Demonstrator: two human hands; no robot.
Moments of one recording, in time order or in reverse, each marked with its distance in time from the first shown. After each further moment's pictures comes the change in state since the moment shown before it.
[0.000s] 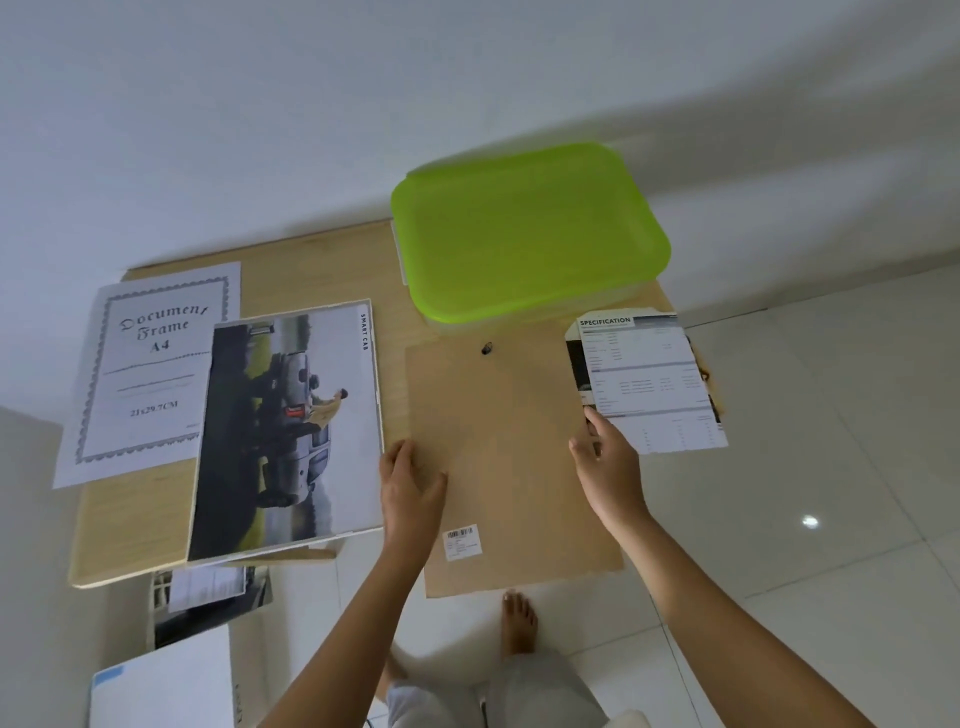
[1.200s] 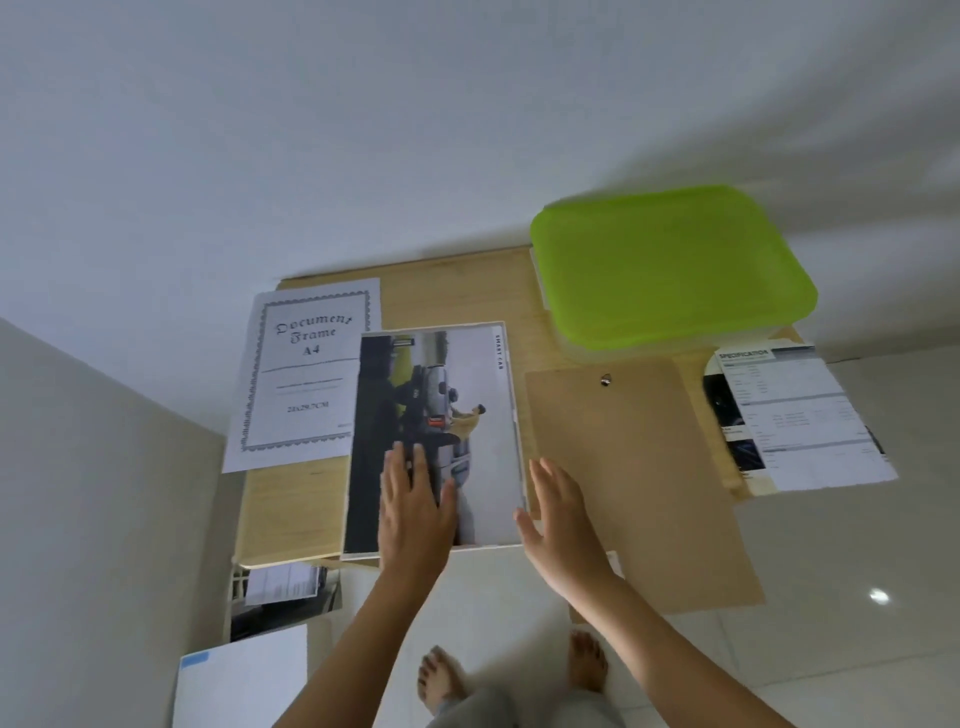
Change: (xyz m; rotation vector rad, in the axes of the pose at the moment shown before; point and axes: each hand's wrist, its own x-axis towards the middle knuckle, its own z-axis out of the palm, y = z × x) left_hand 0.027 -0.078 -0.129 0.405 0.104 0.125; right_hand -0.077 -0.074 0.165 -0.423 -0.255 -0.377
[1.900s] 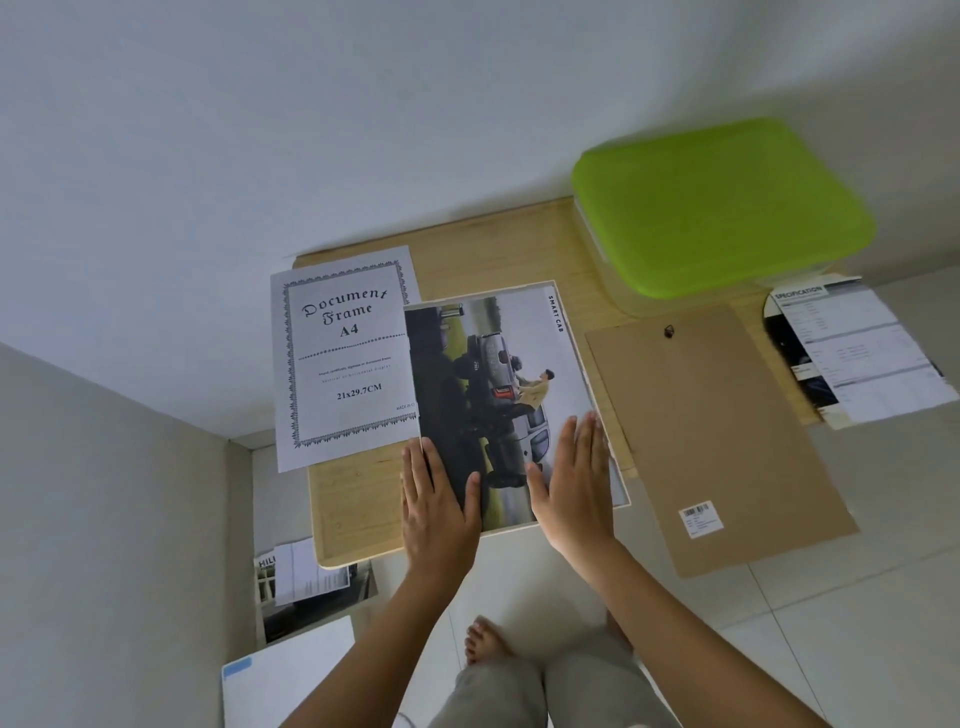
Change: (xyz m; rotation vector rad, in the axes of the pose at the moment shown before) left_hand 0.018 -0.108 -0.003 -0.004 -0.028 0.098; right_hand 0.032 -0.066 0.096 -0.304 0.159 0.308
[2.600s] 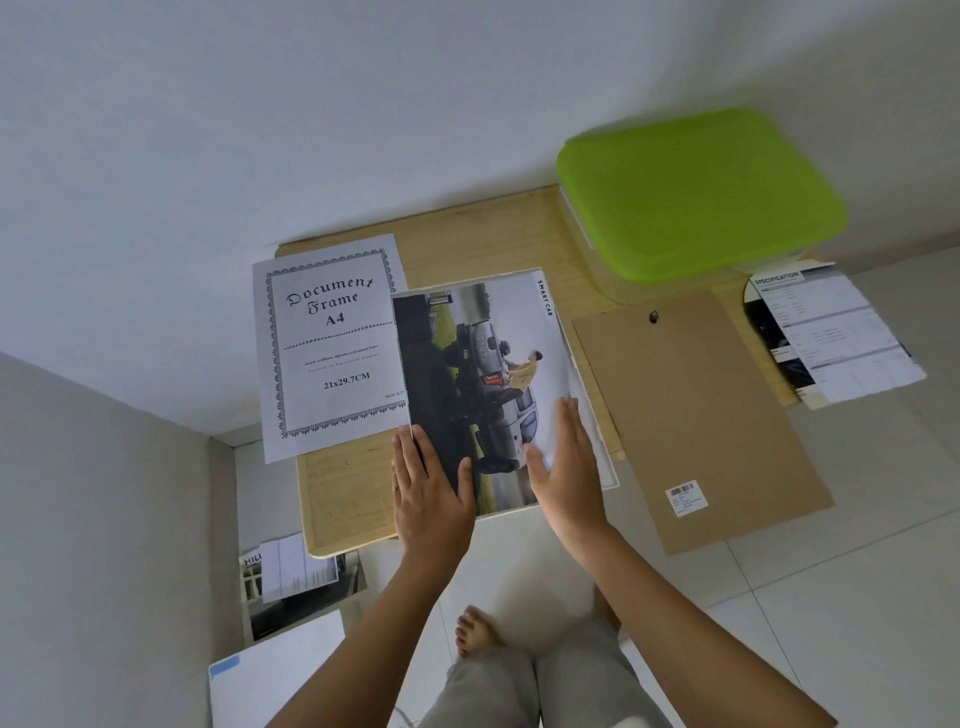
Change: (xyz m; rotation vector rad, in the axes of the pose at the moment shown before) left_hand 0.002 0.002 0.003 0.065 0.012 0.014; right_hand -0.005 -0.004 -0.010 0.427 0.102 -0.007
